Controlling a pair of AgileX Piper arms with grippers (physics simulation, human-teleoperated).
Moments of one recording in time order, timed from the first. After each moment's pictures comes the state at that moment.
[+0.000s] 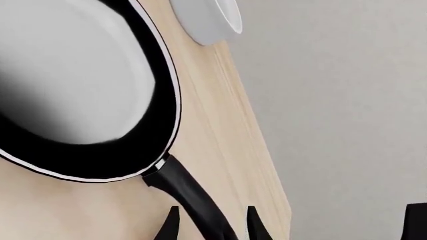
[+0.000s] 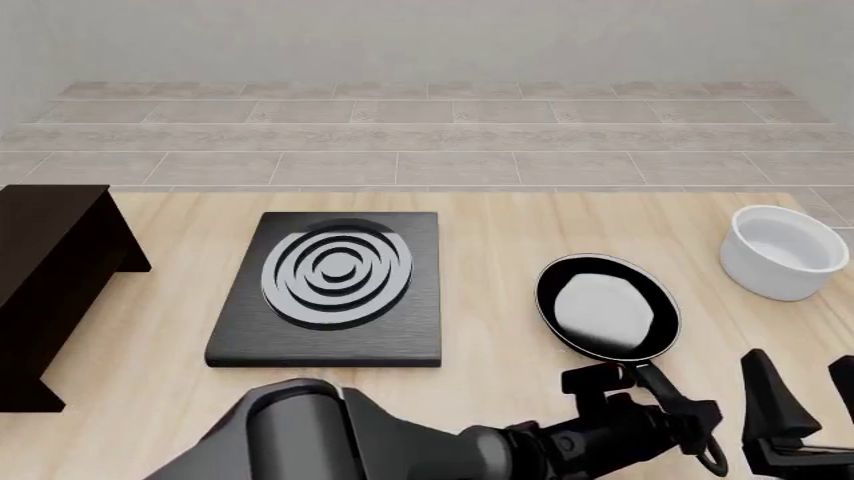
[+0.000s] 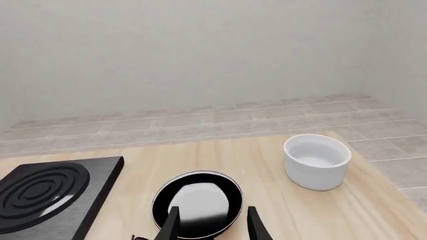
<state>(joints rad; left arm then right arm) -1.19 2.46 -1.55 -0.59 -1.06 -0.04 0.08 0.00 -0.09 0.08</state>
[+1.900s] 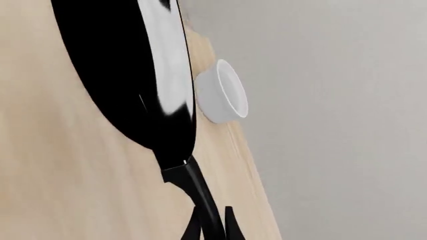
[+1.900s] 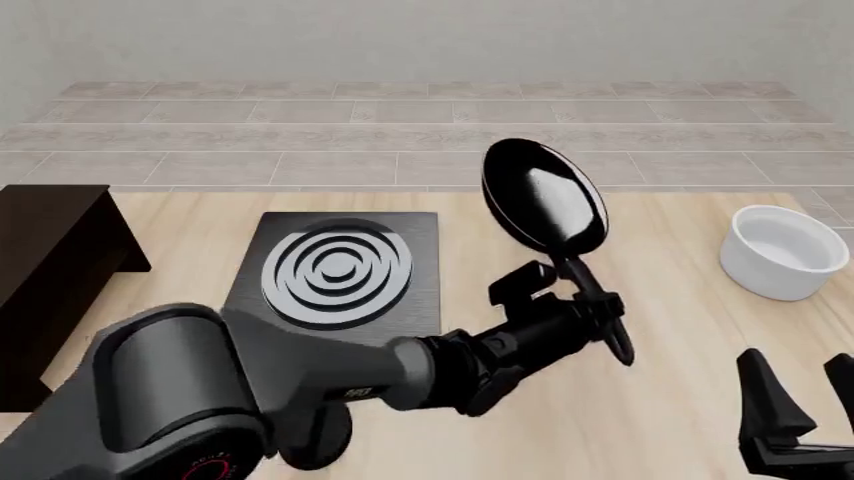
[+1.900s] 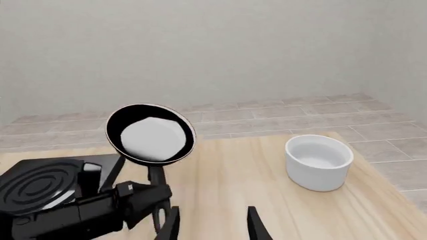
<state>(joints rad) -1.00 2.21 -1.39 -0.52 -0.99 -0.03 0.10 0.00 -0.10 0.06</state>
